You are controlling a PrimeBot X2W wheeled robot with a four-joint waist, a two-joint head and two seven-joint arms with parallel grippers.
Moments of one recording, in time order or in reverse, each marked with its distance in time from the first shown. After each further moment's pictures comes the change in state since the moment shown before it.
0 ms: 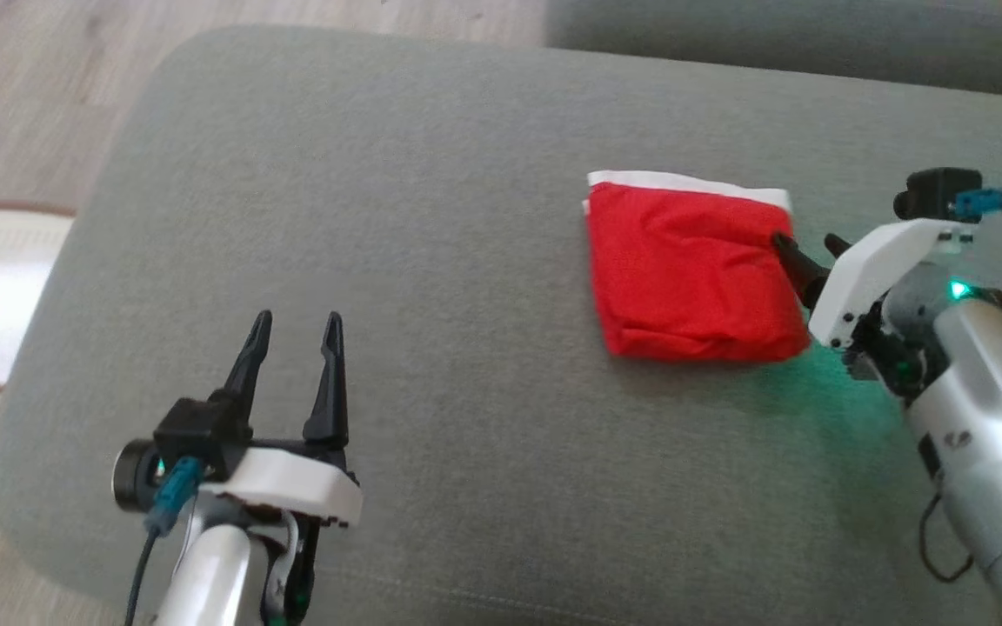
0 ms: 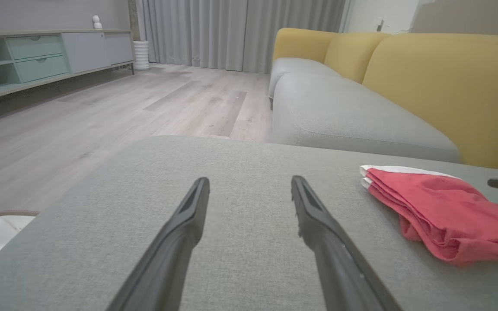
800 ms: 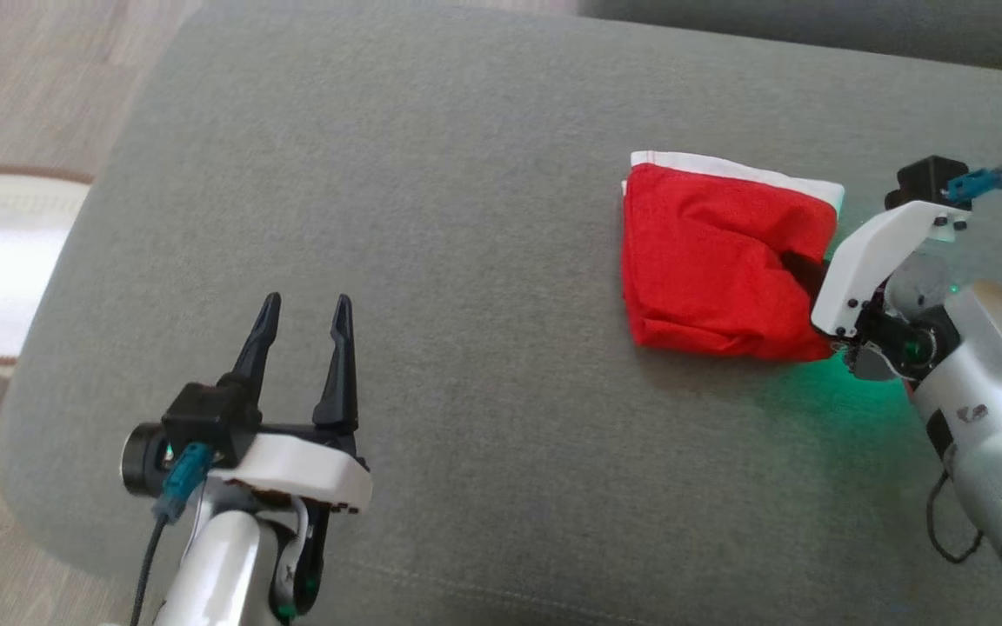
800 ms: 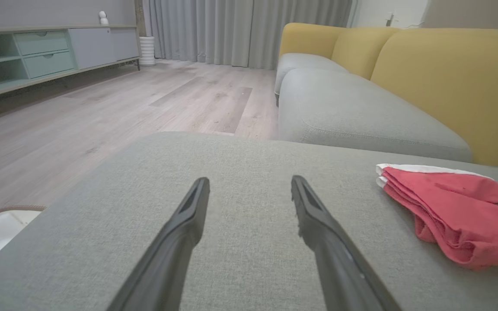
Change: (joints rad) left arm -0.036 0.000 -0.032 -0.007 -0.016 0.024 0.000; right arm -0.105 -0.040 0.157 0.126 0.245 0.000 0.194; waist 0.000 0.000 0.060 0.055
